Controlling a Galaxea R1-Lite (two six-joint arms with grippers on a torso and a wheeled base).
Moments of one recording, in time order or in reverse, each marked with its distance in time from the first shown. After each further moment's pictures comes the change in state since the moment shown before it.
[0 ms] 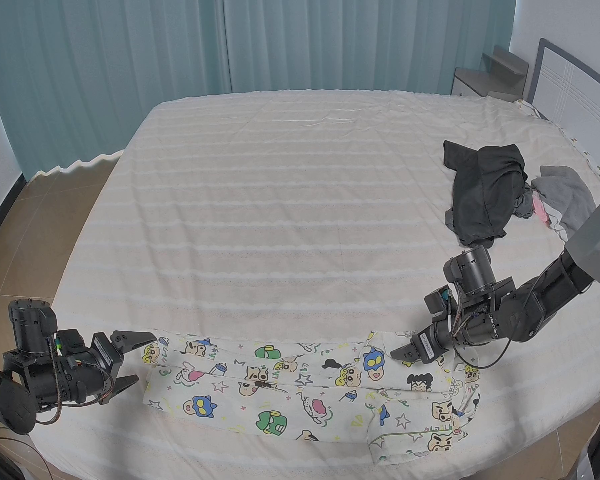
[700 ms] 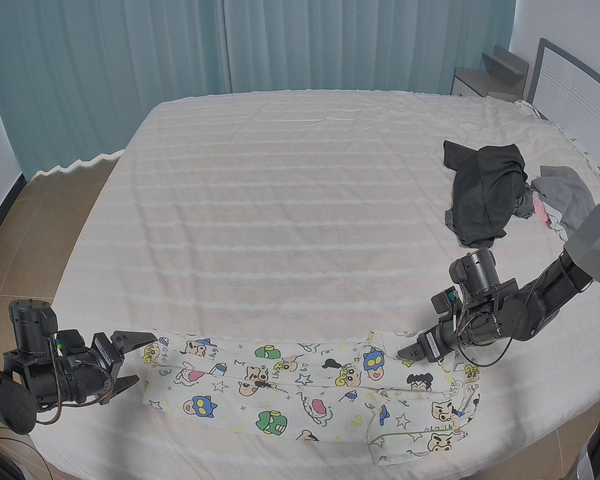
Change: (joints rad) left arm 0.000 0.002 0.000 0.000 0.000 0.000; right arm -0.038 0.014 0.011 -0.008 -0.006 0.007
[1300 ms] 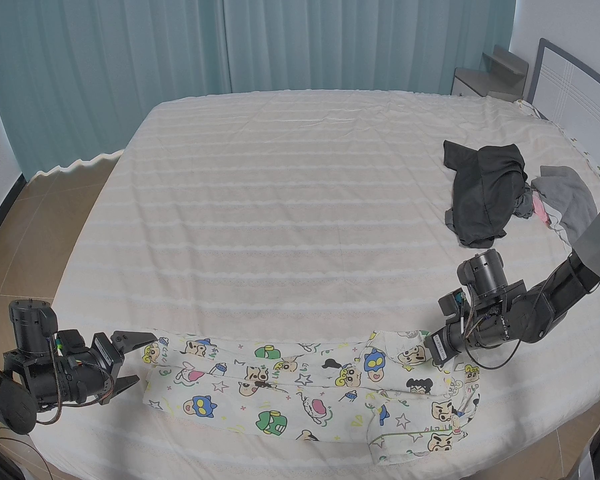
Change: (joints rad) left arm 0.000 0.000 0.000 0.000 0.000 0.000; right arm -0.010 -0.034 0.043 -0.003 0.003 0.003
